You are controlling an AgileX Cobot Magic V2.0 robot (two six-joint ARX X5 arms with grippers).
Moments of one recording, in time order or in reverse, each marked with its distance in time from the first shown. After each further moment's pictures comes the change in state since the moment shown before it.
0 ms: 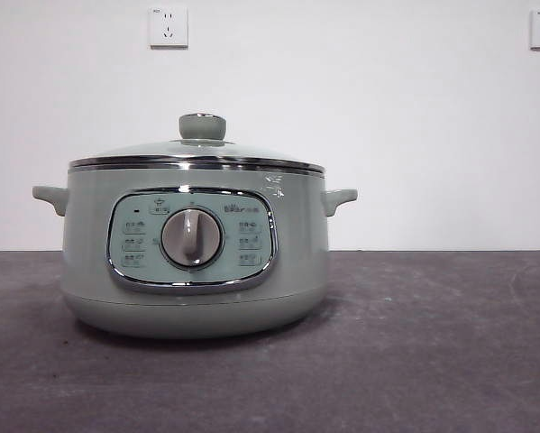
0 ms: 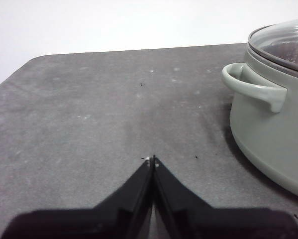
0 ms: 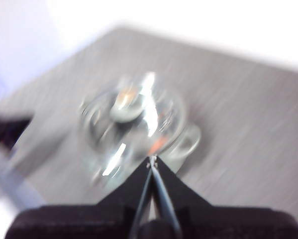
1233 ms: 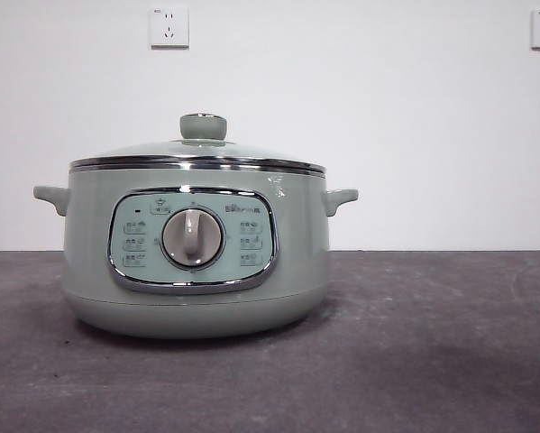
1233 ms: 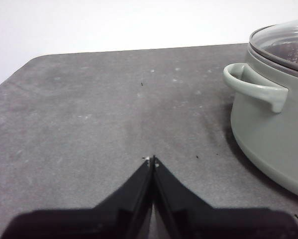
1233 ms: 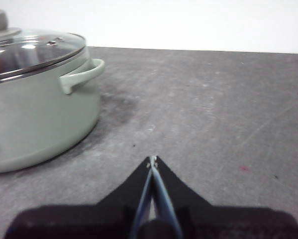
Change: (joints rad) left arm 0.000 0.000 0.000 0.000 0.000 0.000; right arm -0.231 -0.777 -1.345 0.779 0.027 0.050
